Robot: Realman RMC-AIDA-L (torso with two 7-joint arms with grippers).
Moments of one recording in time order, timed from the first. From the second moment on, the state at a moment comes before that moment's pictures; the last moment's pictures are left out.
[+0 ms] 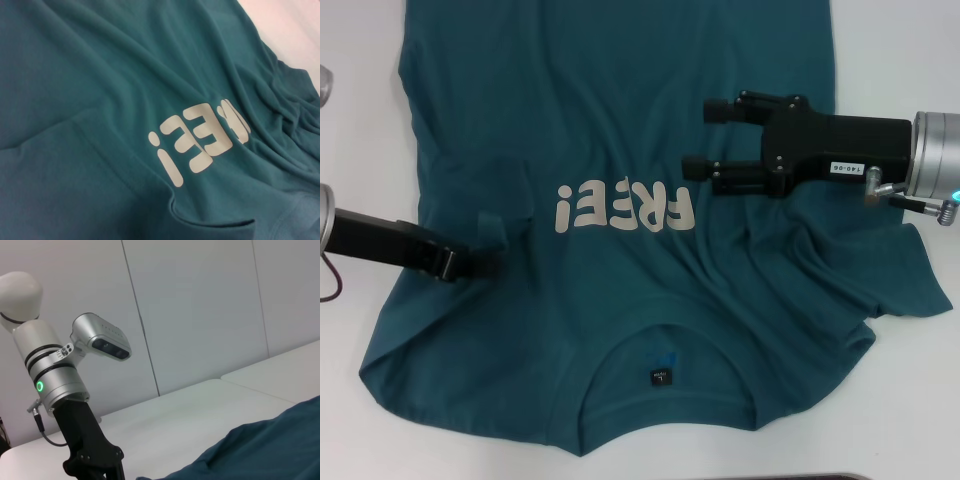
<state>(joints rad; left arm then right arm) -0.49 -2.14 -2.30 -1.08 -0.68 1.66 -2.17 0.55 2.08 -0.82 -0.52 -1.81 -1.52 1.25</state>
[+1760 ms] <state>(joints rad) -0.58 -2.11 -2.28 -1.03 -0.62 1.72 -2.31 0.56 2.08 -0.82 -0.56 -1.78 -1.52 1.25</state>
